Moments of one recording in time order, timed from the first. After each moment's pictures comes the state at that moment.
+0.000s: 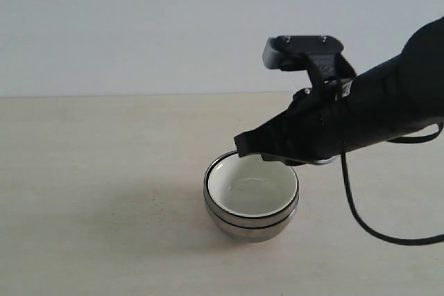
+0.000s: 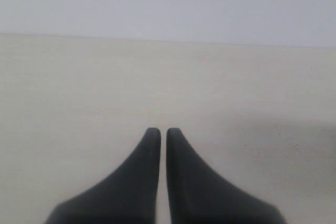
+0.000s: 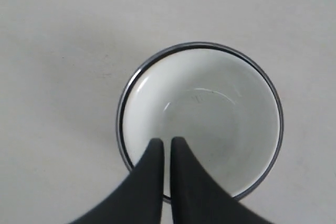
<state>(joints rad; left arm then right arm) 0.01 0.00 0.00 -0.09 0.31 0.04 0.60 1.44 -0.92 0.36 0.39 -0.13</state>
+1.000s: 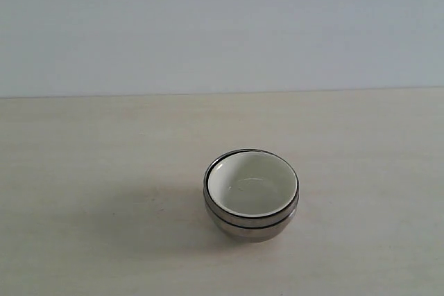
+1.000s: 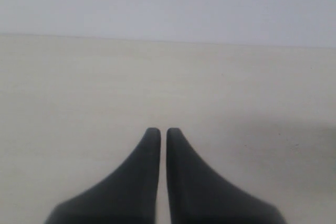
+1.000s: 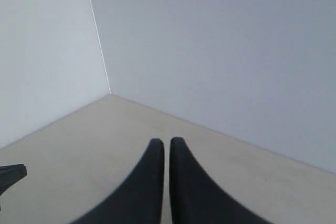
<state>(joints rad) 0.01 0.00 0.00 -0.09 0.31 0.04 0.59 0.49 -0.92 0.32 0.58 -0.18</state>
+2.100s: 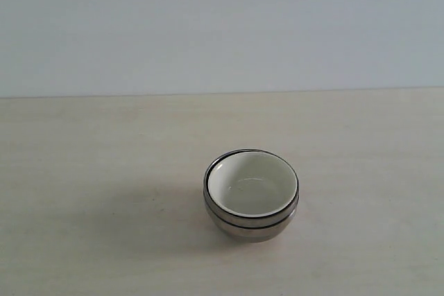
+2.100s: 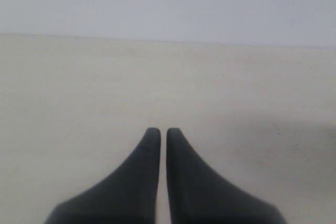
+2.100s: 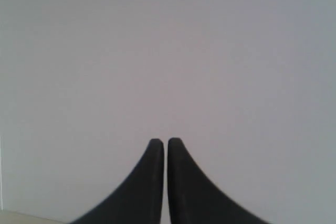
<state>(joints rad) 0.01 0.00 0.00 -0.09 0.31 0.04 0.17 0.00 -0.92 0.32 0.66 -0.16</state>
